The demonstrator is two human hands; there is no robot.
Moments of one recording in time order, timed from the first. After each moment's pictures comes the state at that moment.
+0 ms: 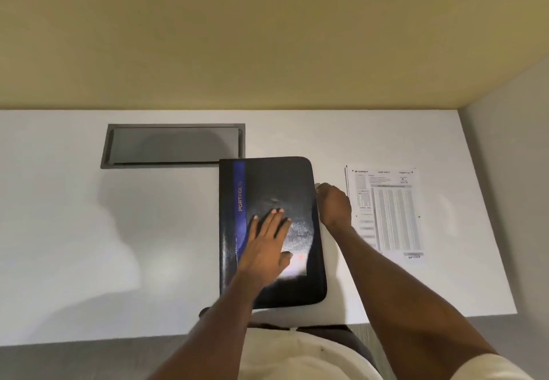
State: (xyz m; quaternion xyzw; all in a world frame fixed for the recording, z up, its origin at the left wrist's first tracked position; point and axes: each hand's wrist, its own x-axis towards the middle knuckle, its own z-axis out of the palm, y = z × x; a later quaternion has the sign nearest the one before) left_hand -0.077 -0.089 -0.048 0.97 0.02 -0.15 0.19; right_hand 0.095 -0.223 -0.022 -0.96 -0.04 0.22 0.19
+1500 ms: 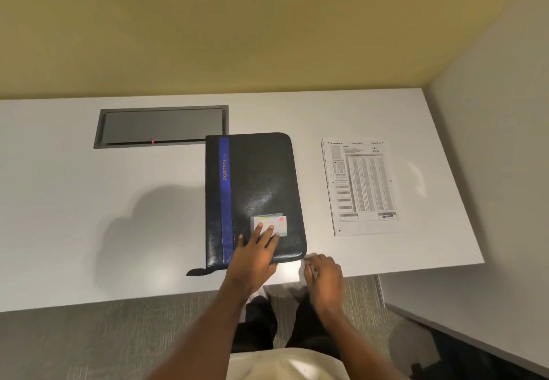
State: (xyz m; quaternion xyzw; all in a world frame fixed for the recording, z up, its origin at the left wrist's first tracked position) left_hand -0.175 -0.145 -0.057 0.96 0.00 -0.24 0.14; right_hand -0.153 -0.352 -0.051 -0.96 -0.05 0.15 0.24
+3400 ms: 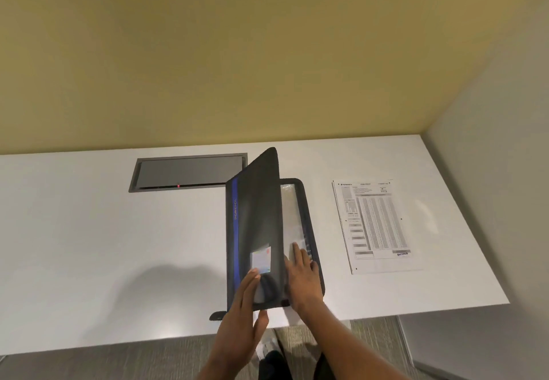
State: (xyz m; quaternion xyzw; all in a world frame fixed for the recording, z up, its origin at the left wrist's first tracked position) left_hand -0.261 -0.113 -0.010 0.89 0.10 0.06 0.45; right_hand -0.095 -0.225 -0.021 -0.94 -0.18 0.30 0.05
